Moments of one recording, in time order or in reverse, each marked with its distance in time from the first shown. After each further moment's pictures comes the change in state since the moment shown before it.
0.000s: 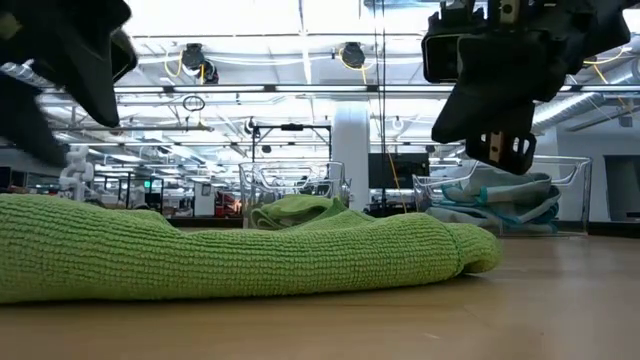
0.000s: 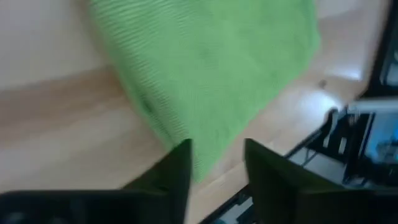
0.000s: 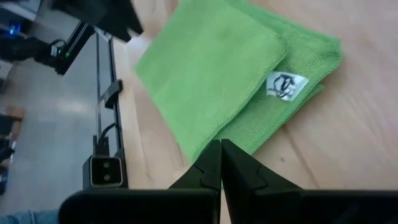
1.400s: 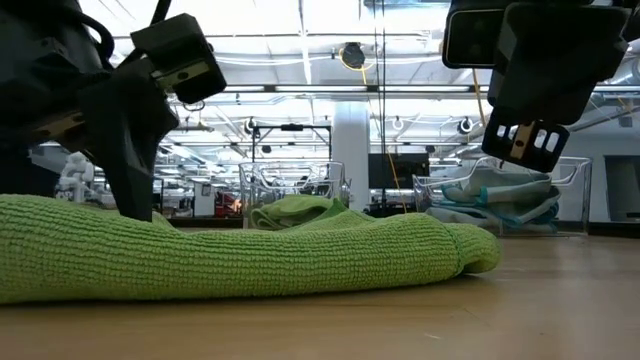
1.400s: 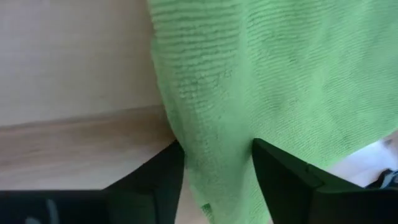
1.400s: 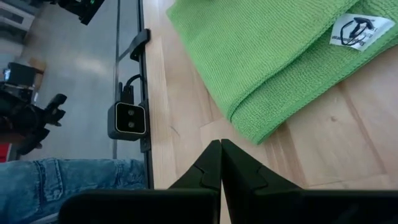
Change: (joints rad) left arm 0.147 0.181 0.003 -0.007 0.157 -0.129; right arm 0.057 0.000 0.000 0.001 -0.126 -0.057
